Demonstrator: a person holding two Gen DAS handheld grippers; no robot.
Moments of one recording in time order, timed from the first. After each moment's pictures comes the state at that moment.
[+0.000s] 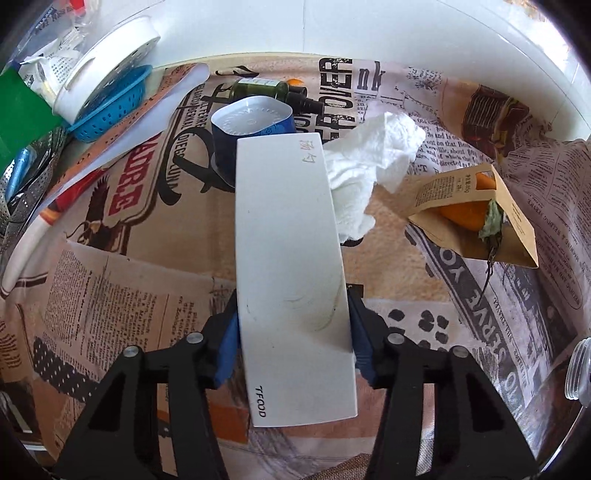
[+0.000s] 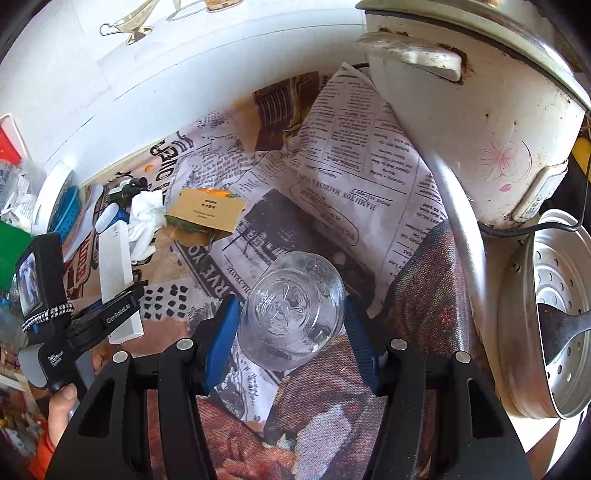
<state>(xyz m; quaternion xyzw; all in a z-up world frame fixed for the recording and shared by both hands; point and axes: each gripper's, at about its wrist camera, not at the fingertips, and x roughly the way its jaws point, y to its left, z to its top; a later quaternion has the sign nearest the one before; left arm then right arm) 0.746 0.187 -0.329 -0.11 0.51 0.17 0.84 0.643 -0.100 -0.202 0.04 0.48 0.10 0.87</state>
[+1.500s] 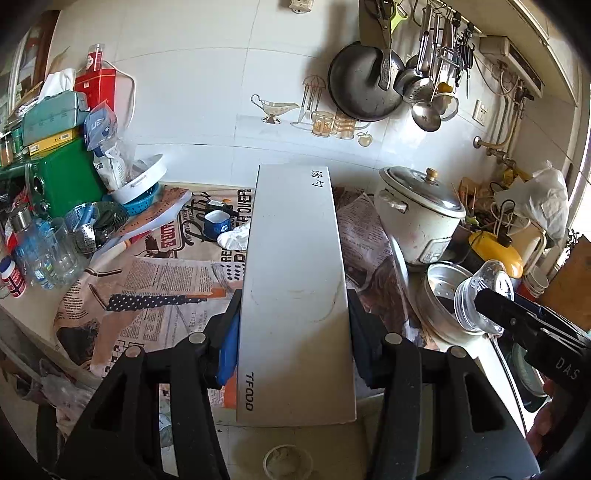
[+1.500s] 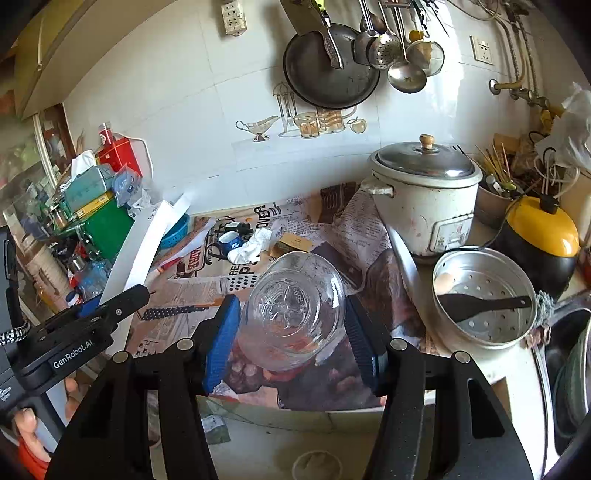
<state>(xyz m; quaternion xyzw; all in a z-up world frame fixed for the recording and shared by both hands) 0.429 0.093 -0.106 -0.10 0.31 0.02 0.94 0.398 -0.146 -0.071 0.03 0.31 0.19 0.93</state>
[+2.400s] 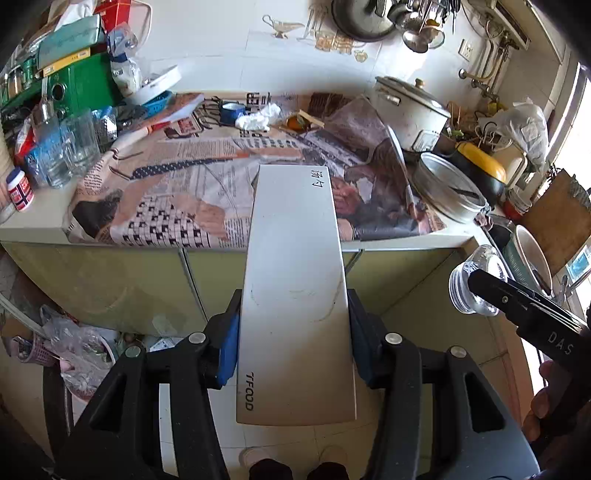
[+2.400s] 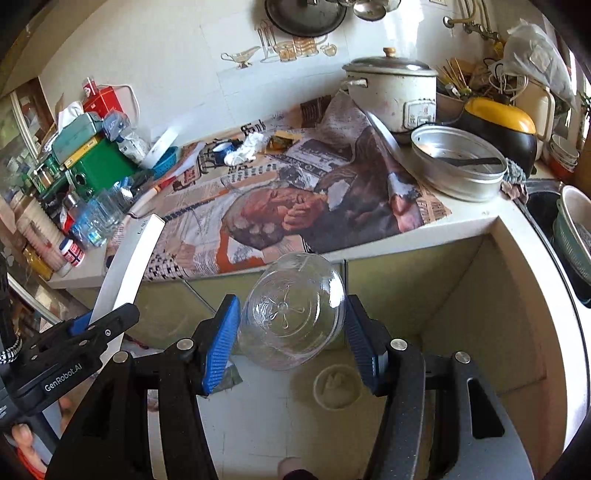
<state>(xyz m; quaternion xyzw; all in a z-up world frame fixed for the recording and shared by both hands) 0.284 0.114 -0.210 -0.11 0.43 -0.02 0.90 0.266 -0.112 -0.159 0.05 0.41 0.12 0.90</state>
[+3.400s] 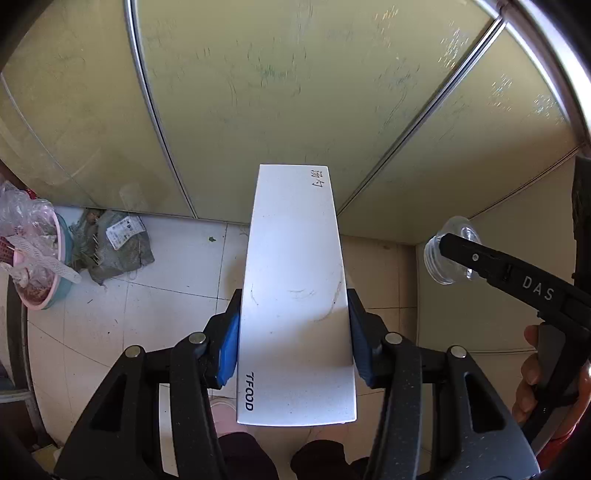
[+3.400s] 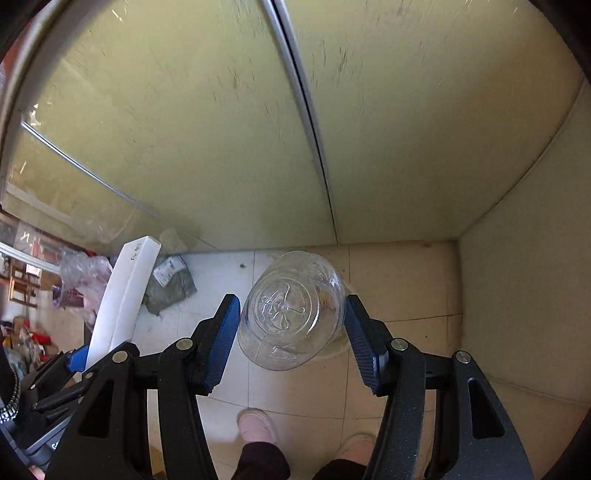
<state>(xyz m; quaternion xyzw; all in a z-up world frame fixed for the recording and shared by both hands) 0.307 0.059 -0.581 -0.16 0.57 0.04 0.80 0.338 -0.146 -0.514 0.03 0.58 0.16 0.80</state>
